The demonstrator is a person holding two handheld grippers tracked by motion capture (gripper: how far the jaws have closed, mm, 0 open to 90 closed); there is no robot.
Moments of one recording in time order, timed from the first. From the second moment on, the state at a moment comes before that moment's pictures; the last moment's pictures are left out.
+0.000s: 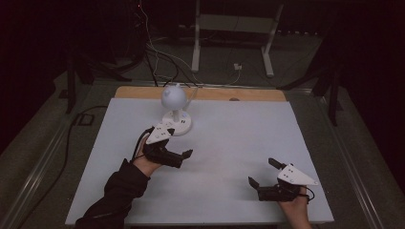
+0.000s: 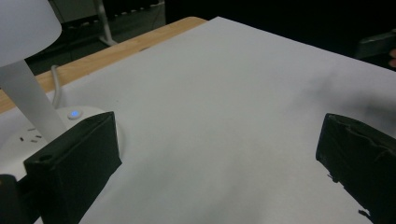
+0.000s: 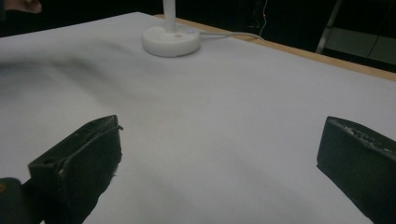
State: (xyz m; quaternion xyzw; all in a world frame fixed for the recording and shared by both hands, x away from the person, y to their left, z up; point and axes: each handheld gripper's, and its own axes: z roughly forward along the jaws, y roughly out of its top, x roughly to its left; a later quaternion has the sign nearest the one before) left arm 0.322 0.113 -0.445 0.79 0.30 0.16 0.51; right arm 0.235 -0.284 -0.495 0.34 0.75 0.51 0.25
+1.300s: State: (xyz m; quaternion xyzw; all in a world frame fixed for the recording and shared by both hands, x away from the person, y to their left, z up) left arm 0.377 0.081 -0.485 0.71 0.47 0.25 0.46; right arm 0.235 -0.286 -0.495 0.34 0.75 0.51 0.24
